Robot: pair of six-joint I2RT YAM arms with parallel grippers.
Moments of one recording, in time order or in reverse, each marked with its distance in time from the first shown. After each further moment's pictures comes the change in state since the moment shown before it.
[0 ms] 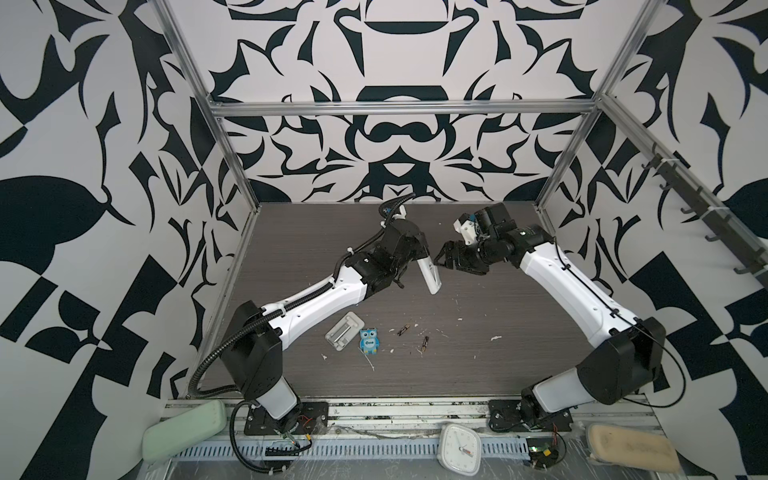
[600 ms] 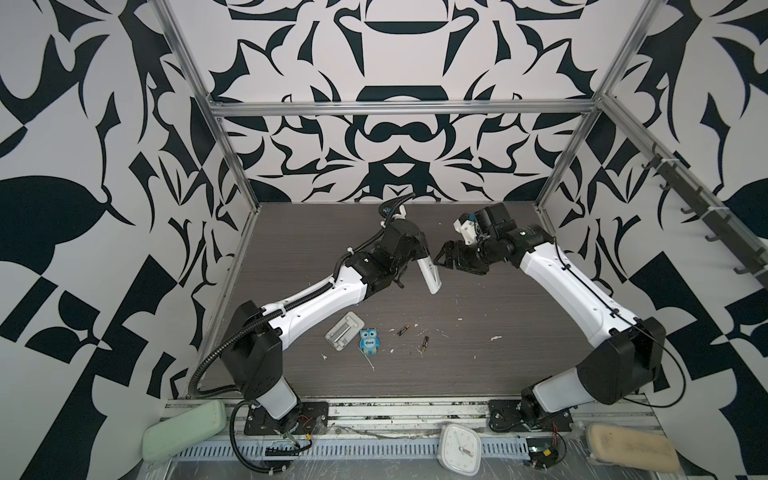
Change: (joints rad) left arm 0.000 0.000 0.000 0.001 0.000 0.000; right arm 0.000 0.000 0.000 0.003 0.003 0.000
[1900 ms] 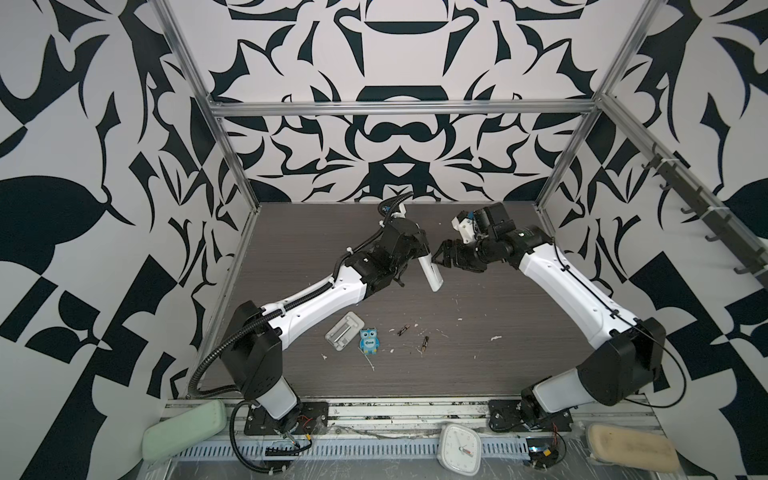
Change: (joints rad) left arm 0.000 0.000 0.000 0.029 0.004 -0.004; right arm 0.016 -0.011 -0.005 0.042 0.018 -0.006
